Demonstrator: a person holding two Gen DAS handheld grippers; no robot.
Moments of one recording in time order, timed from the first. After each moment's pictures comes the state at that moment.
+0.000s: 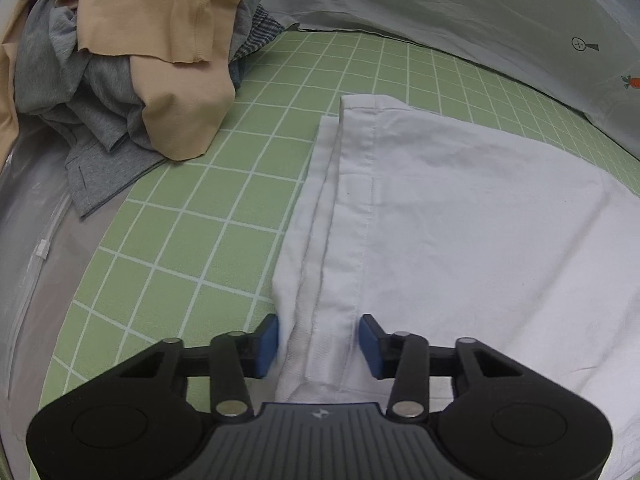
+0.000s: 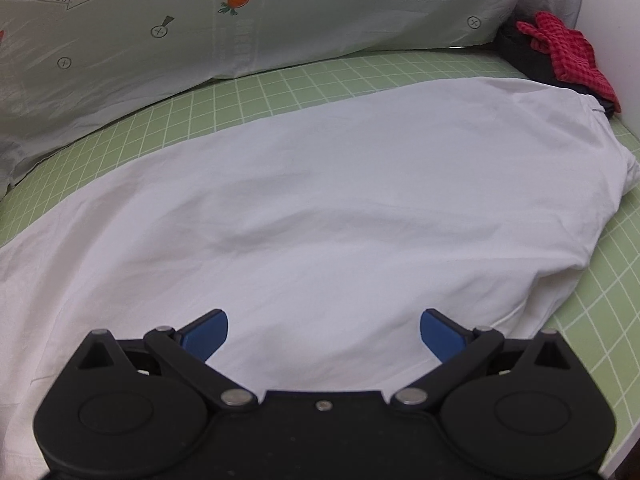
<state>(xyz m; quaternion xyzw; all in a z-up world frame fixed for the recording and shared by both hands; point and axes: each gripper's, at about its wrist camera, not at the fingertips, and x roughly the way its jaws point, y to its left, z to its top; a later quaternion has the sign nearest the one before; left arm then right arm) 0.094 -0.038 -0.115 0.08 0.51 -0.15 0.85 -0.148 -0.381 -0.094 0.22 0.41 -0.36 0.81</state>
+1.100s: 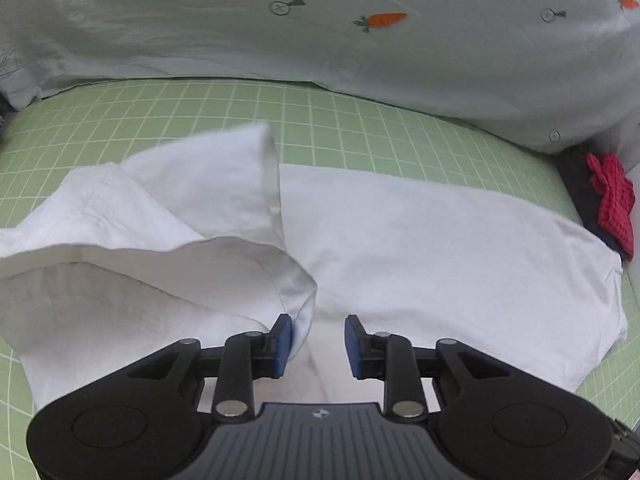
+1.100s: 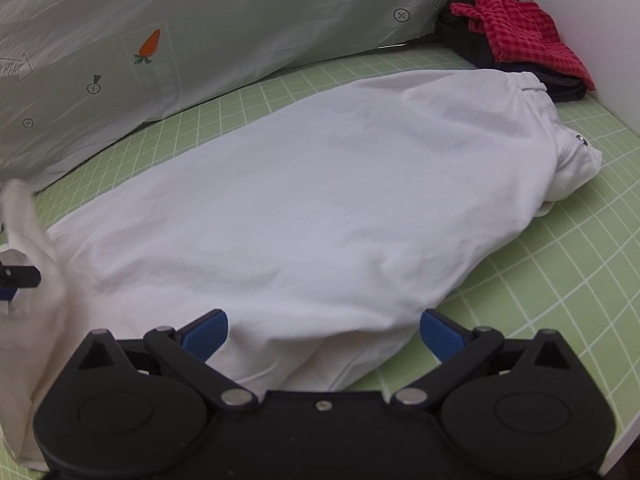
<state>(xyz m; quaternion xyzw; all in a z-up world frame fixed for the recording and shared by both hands) -0.048 -0.326 -0.049 0.08 0.49 -0.33 0.80 -0.265 -0.514 -0.089 0.25 0.38 -0.34 0.82</state>
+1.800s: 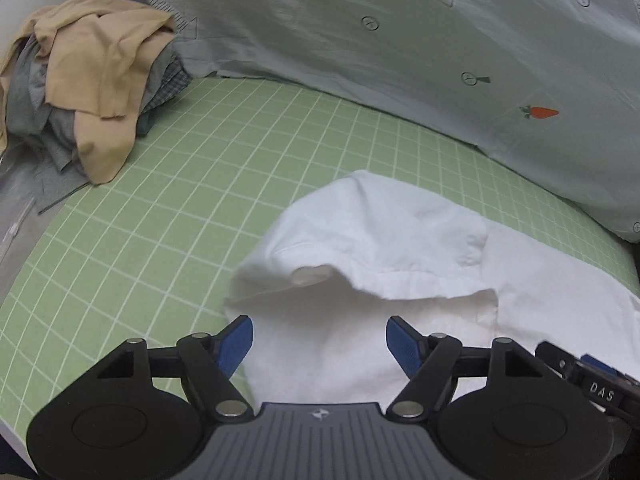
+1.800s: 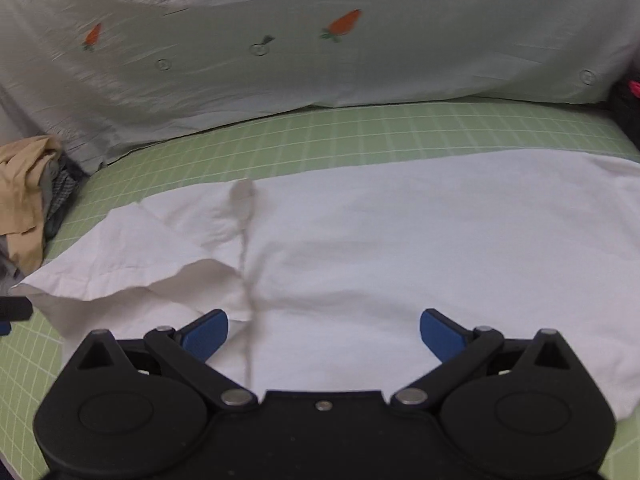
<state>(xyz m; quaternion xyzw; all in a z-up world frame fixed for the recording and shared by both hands) -0.009 -0.142 -0.034 0.01 0.49 -0.17 0.85 -0.129 -0.423 -0.072 0.18 0.39 -0.17 0.89</state>
